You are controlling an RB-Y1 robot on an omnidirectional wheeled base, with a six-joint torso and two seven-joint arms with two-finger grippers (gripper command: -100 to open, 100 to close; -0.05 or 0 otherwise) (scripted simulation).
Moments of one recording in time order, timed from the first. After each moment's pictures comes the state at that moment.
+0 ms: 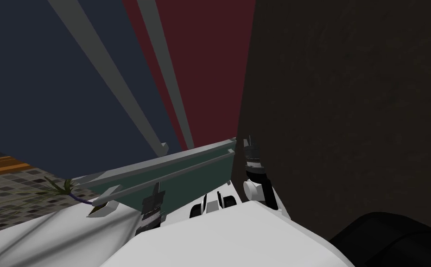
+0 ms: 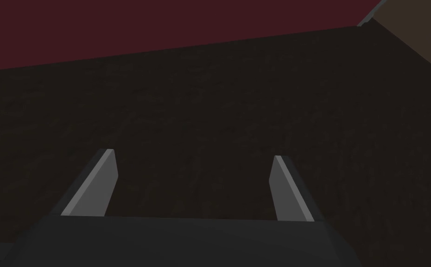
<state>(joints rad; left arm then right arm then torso) 0.34 0.12 0.11 -1.14 0.12 -1.18 0.22 0.48 0.04 0.03 -2.27 -0.05 -0.49 0.17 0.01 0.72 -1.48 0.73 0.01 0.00</state>
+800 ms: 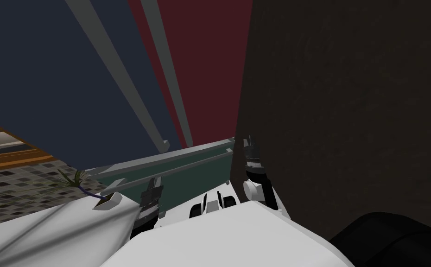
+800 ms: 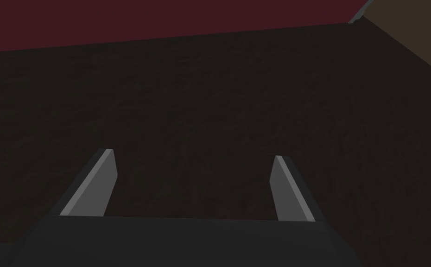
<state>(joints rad) 0.31 0.16 0.13 -1.21 0.13 -1.10 0.22 0.48 0.04 0.03 -2.27 -0.05 -0.49 0.17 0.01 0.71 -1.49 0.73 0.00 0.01</state>
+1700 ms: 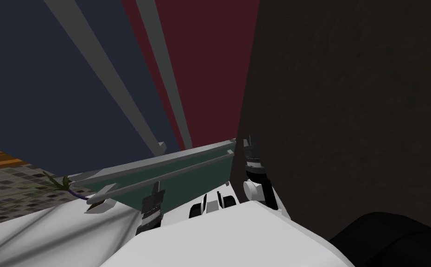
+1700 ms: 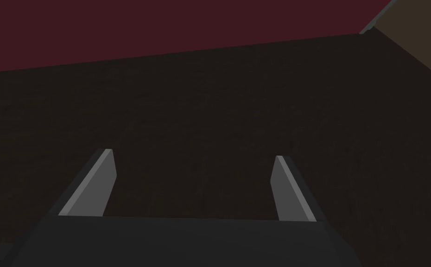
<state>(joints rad) 0.32 0.12 0.12 -1.14 0.12 -1.21 0.20 0.48 0.04 0.03 -2.27 -0.05 -0.49 0.17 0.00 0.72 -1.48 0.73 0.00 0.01</state>
